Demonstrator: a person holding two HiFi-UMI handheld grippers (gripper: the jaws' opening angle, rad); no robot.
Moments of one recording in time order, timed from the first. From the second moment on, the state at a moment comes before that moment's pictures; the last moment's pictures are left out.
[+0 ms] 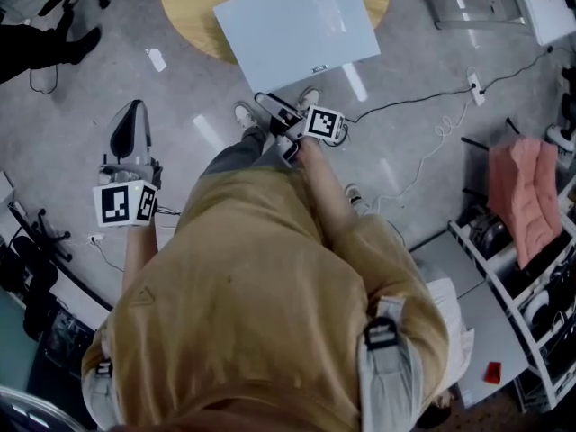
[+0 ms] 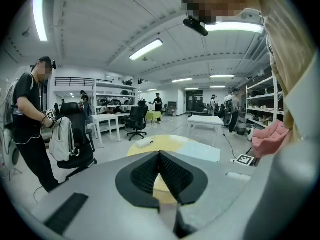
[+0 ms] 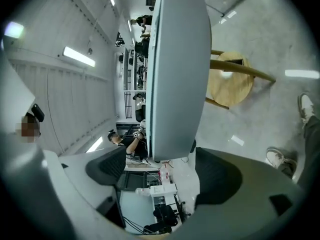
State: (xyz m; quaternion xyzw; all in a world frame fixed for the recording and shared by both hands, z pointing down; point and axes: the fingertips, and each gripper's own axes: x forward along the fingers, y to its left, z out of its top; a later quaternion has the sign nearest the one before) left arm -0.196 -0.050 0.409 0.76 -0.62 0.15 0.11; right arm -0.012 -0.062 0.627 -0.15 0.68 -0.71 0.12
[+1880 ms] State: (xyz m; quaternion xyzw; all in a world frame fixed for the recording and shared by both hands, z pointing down) left arm -0.227 -0.015 0.424 0.74 -0.64 0.17 0.13; right arm -0.022 -0.081 0.643 -0.18 0.66 -0.70 0.23
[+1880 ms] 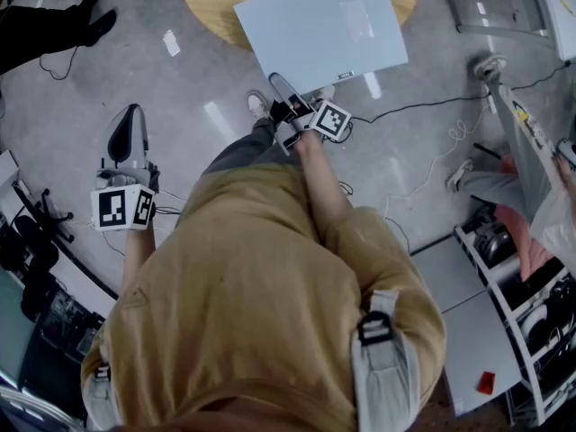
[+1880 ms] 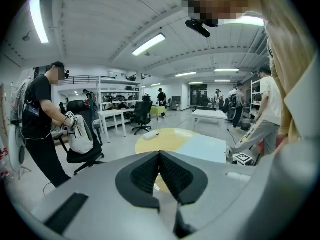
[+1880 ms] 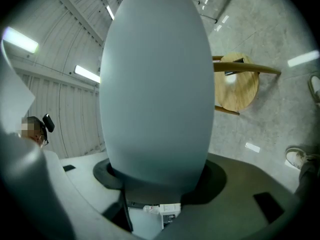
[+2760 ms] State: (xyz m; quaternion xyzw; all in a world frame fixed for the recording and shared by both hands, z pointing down) left arm -0.212 -0.025 0.421 0.77 -0.61 0.16 0.12; right arm 0.009 -0.026 0.629 -0.20 0.68 -0.68 0.19
